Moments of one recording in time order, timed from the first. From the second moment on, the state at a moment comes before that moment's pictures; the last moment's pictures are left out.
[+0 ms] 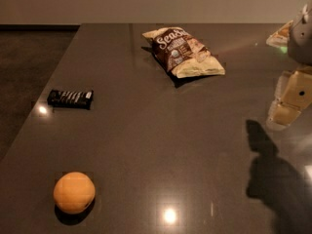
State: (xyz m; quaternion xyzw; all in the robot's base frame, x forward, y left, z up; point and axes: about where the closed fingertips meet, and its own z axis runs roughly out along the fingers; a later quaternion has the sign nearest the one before) arm 0.438 -0.214 0.987 -0.60 0.78 -0.05 0.18
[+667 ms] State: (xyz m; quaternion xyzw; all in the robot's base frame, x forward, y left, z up) arm 0.436 -0.199 0.985 -0.61 0.77 -0.04 0.19
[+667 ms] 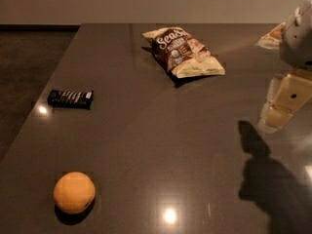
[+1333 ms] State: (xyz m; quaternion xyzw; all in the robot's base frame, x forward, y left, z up) arm 0.413 -0.110 0.957 -0.68 0.70 0.04 0.24
